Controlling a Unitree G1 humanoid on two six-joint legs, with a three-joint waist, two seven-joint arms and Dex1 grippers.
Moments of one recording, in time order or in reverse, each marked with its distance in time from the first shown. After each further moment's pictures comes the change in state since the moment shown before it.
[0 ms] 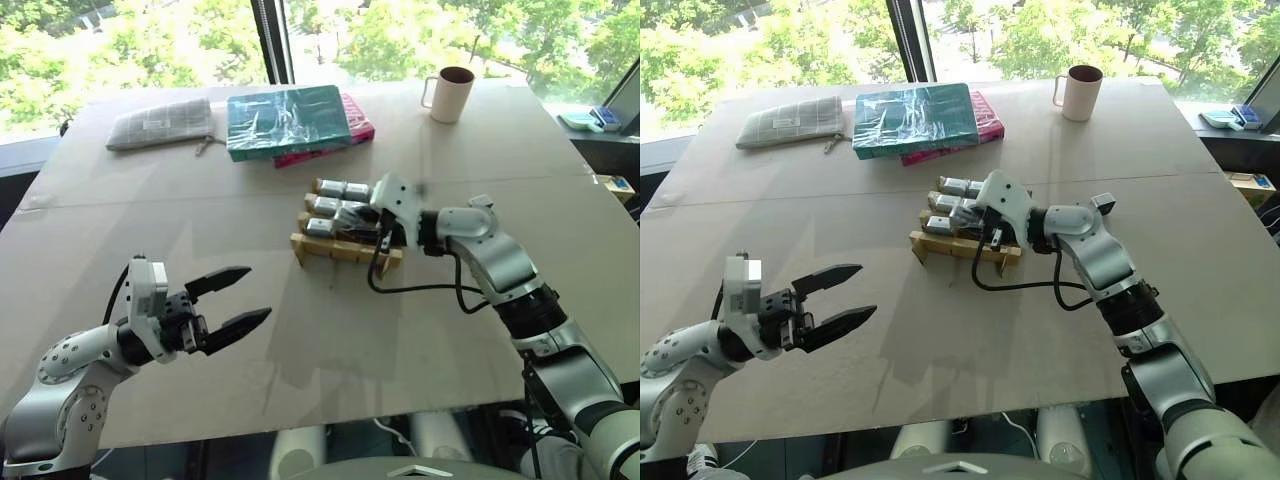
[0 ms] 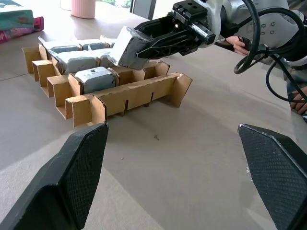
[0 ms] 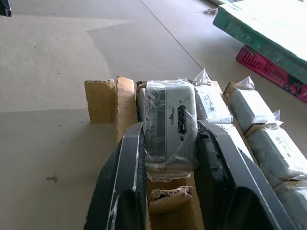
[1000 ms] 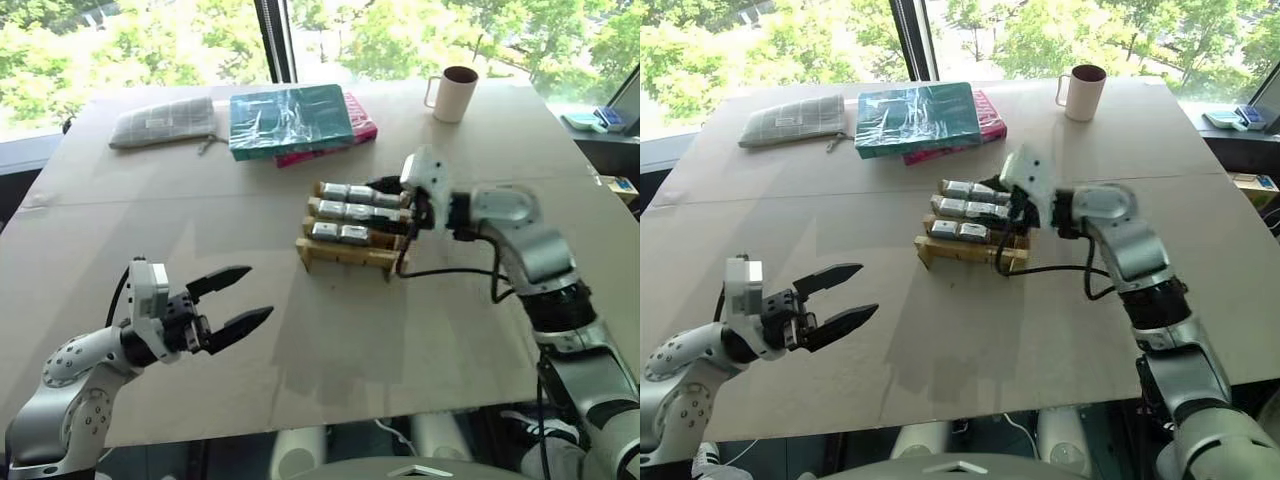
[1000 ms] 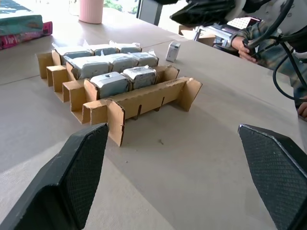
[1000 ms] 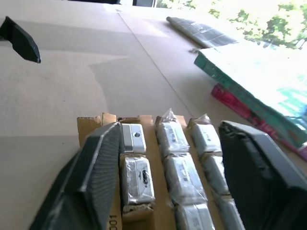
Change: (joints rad) left arm -0.006 -0.027 -0.020 -0.009 -0.001 -0.017 0.024; right arm 0.048 -0.144 -0.209 -0.257 0.116 0.103 0.092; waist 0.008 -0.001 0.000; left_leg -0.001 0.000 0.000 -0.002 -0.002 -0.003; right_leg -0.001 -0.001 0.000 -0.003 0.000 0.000
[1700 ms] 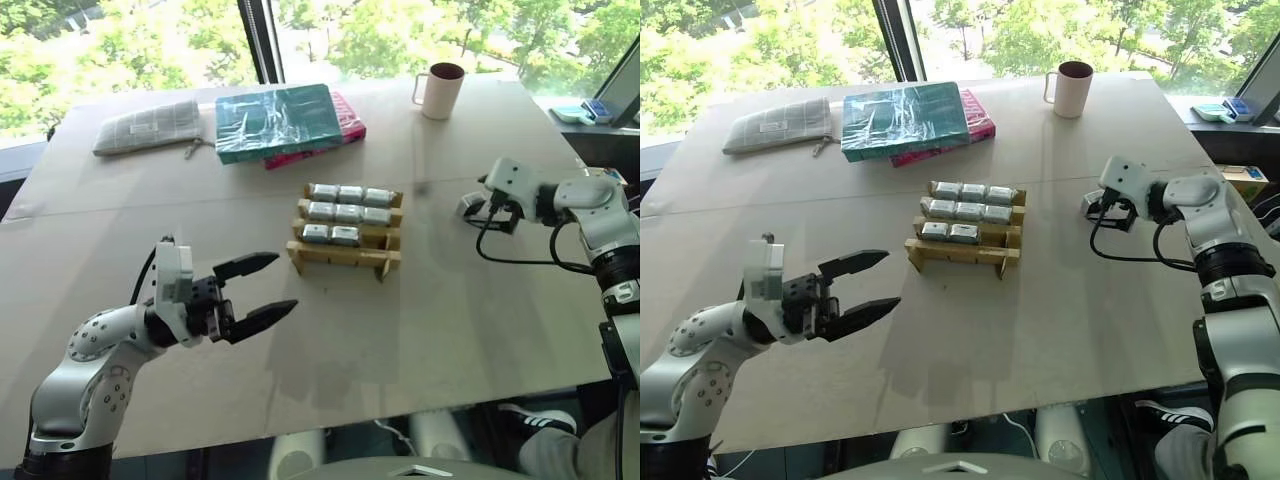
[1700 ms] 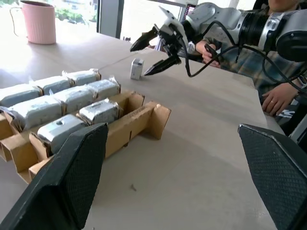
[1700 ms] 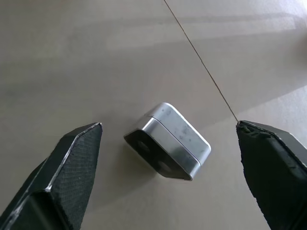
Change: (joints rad) left arm -0.093 0.021 -0.077 -0.094 -0.036 0.043 0.021; right arm -0.307 -0.201 0.098 1.149 -0.396 -0.683 0.059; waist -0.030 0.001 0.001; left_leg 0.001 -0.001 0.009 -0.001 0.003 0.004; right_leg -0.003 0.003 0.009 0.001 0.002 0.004
